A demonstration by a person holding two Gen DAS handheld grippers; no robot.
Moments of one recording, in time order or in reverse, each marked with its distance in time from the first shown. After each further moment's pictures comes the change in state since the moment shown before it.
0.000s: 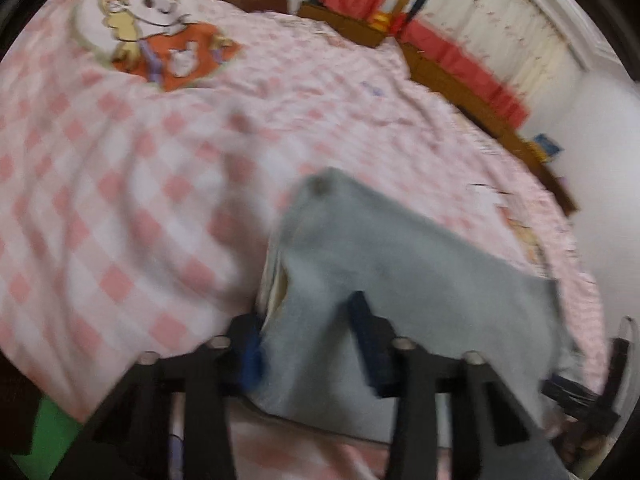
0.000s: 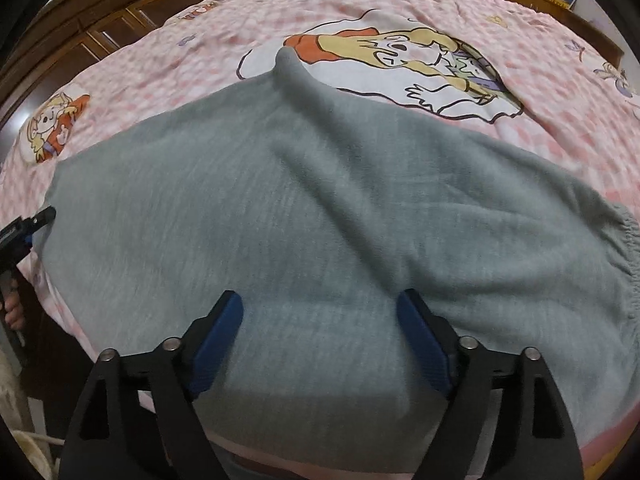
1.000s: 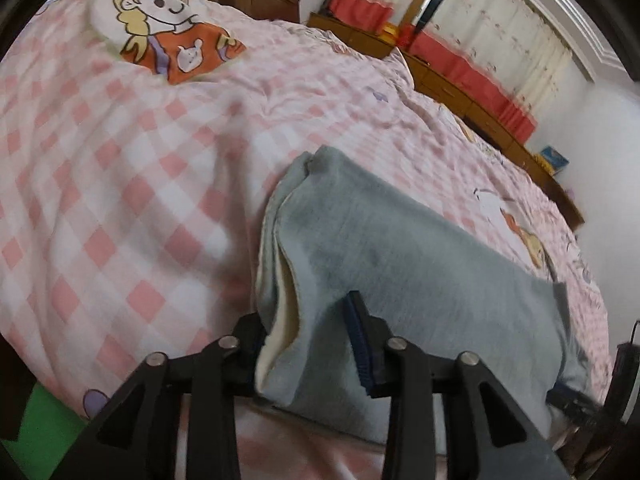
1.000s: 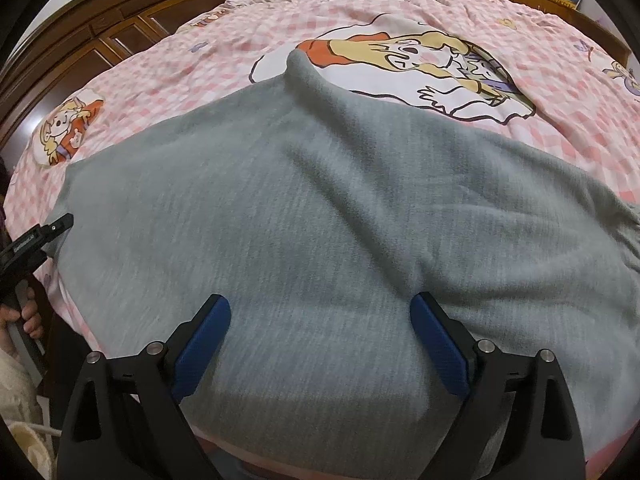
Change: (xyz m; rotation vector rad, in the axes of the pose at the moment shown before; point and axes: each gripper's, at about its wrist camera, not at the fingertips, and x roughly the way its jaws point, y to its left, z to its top) left arm 0.005 -0.009 -0.019 -0.038 -0.053 0.051; right arm 0.001 0.001 -0.004 -0.011 -0.035 0.048
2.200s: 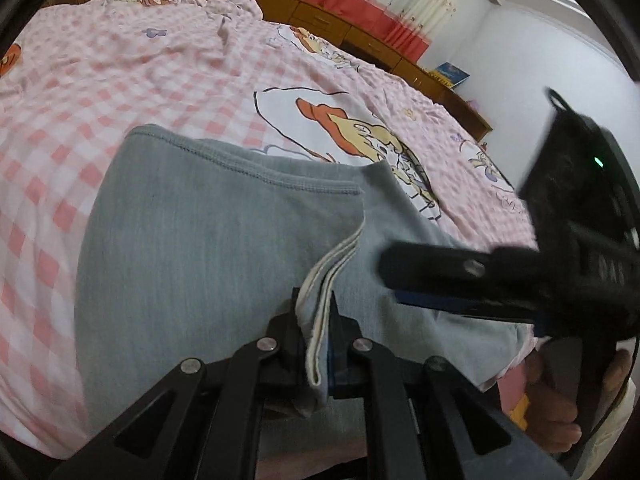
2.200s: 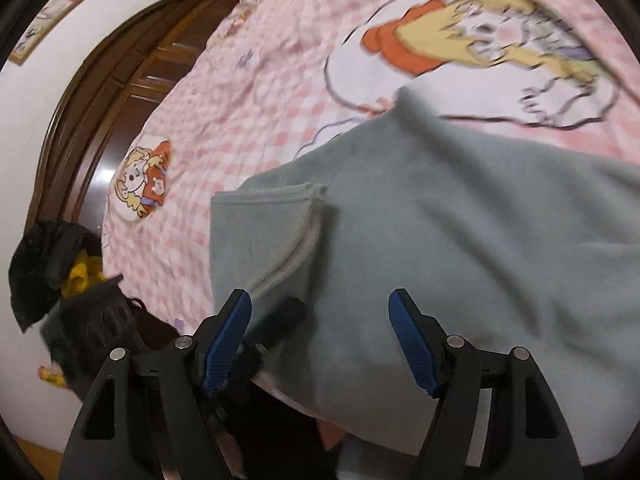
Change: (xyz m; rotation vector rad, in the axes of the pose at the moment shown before) left arm 0.018 -0.209 -0.060 0.239 0.228 -0.334; right arm -0.006 0.028 0.066 0.236 0.190 0.411
